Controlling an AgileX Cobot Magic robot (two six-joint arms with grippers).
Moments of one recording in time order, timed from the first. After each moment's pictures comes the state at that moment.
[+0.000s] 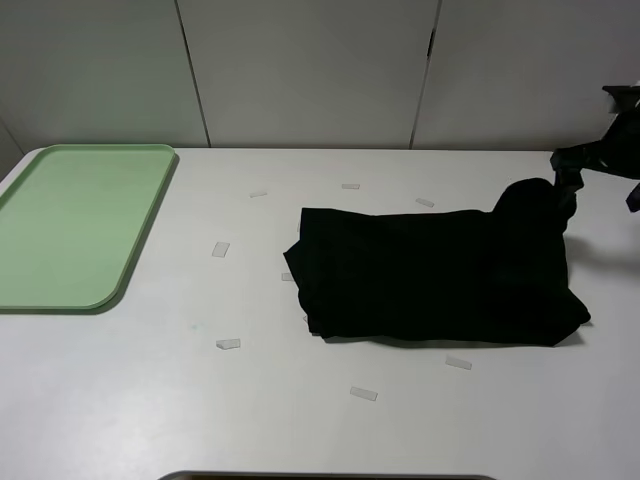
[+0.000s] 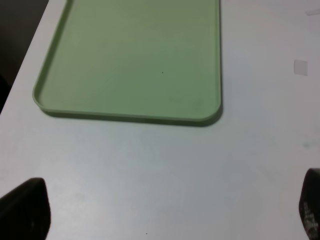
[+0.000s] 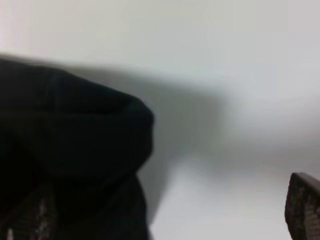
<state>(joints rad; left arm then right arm) 0.06 0.00 -0.51 0.09 1.07 -0.07 -0.18 1.93 -1.36 -0.04 0.87 -0.06</state>
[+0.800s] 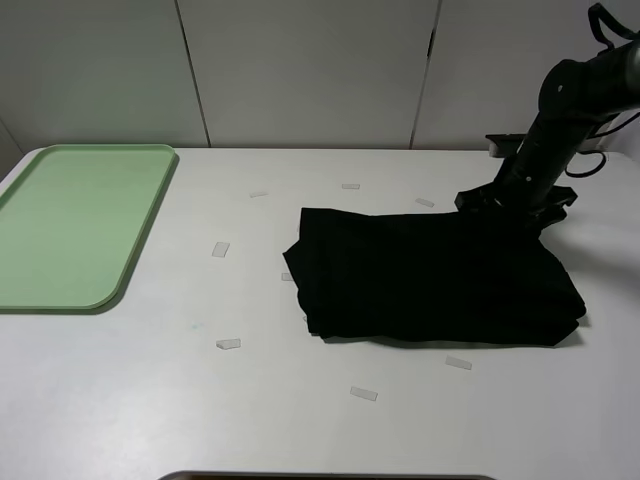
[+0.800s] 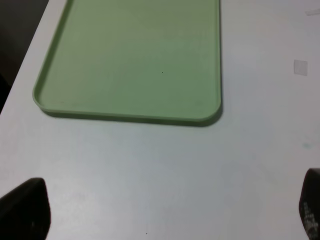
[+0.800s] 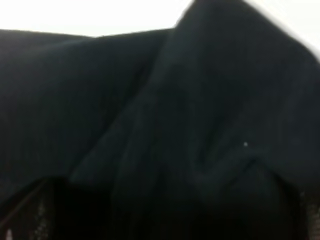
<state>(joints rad) 0.06 0.00 -0.51 0.09 1.07 -0.07 0.05 2.12 -1.36 0.09 0.79 -0.15</state>
